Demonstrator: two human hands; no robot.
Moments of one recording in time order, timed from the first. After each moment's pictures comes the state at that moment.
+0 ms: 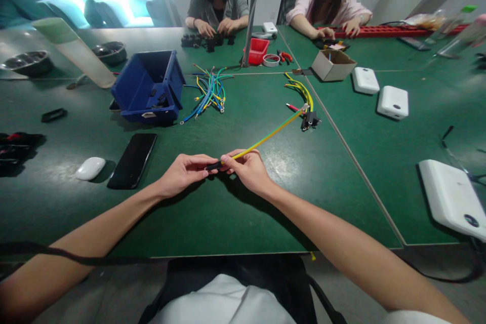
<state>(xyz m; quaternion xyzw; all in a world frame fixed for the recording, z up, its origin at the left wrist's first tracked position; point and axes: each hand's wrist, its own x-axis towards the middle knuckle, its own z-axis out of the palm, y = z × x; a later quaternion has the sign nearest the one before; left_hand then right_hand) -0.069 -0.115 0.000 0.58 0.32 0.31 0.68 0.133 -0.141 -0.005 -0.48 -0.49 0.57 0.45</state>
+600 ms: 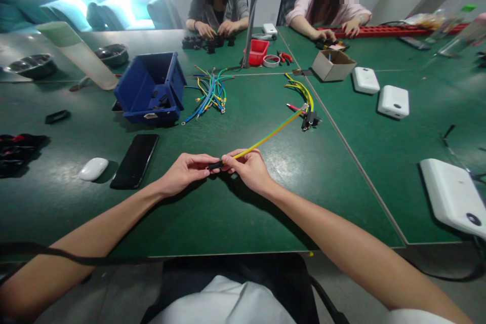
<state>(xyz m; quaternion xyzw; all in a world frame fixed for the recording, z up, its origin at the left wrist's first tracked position) -0.071 -0.112 0.002 0.56 0.32 0.29 0.70 0.133 -0.141 -0.005 -0.48 -0.49 0.57 0.45</state>
